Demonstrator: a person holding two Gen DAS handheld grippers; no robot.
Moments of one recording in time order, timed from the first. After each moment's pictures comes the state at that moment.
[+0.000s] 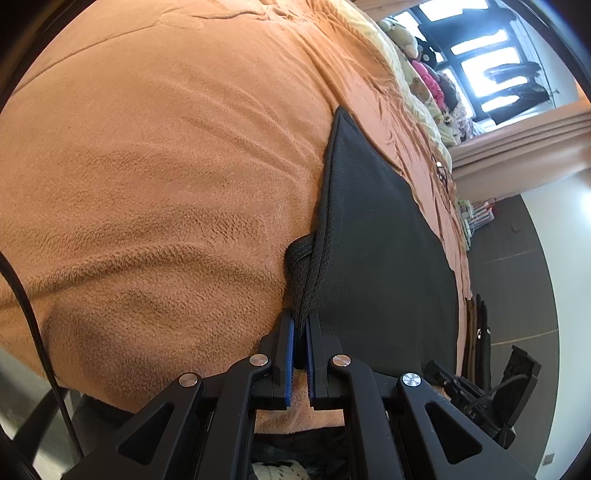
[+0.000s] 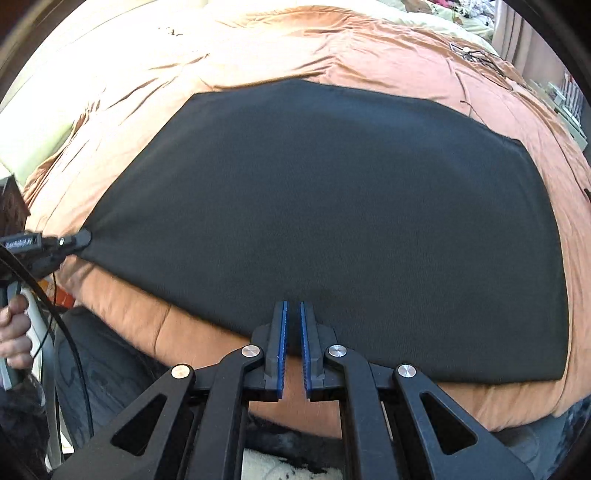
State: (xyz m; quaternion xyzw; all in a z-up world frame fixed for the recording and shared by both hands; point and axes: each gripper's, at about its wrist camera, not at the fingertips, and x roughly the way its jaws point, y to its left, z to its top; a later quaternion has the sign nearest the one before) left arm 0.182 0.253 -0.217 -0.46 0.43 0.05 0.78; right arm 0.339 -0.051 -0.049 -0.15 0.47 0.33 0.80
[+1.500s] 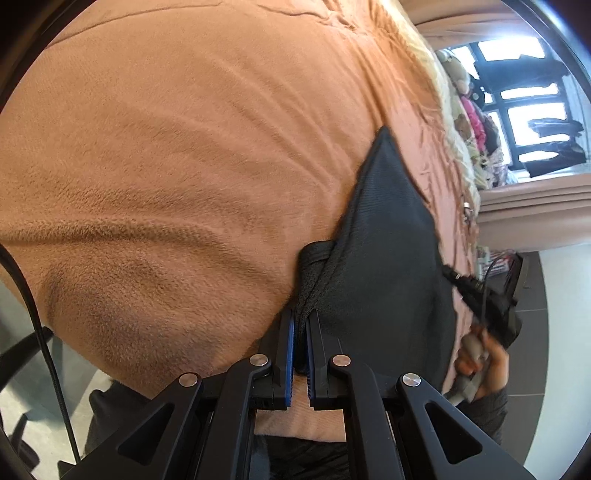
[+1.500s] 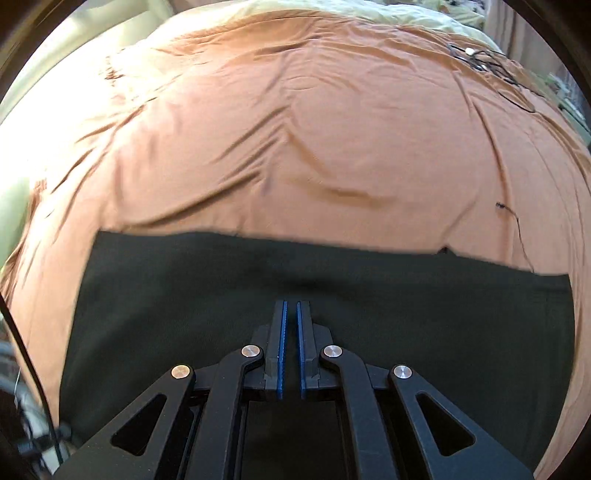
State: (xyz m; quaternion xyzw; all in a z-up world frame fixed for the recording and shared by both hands) left arm 0.177 0.251 -0.212 -0.53 0.42 0.12 0.73; right arm 0.551 0.054 -0.054 -0.11 0.50 0.30 0.81
